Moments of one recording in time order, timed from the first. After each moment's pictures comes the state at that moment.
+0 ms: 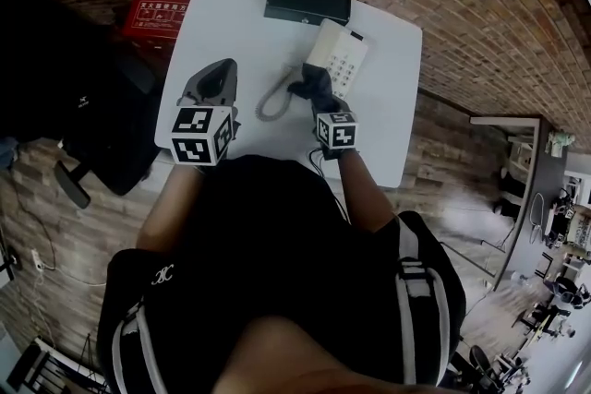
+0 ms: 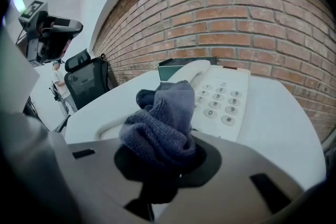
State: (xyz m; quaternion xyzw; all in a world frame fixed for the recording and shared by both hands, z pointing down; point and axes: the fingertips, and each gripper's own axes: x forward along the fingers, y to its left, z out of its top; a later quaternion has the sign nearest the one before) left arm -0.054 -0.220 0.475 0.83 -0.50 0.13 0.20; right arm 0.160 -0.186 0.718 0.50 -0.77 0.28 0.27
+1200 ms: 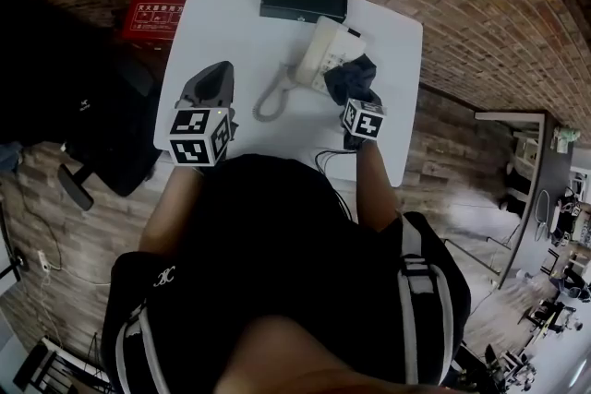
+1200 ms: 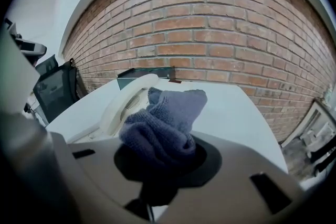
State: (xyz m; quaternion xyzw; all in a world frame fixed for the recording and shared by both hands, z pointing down) left arm -0.046 -0.222 0.486 0.83 -0.50 0.14 0.20; right arm 0.274 -0.211 0.697 0.63 -0.68 0.28 0.26
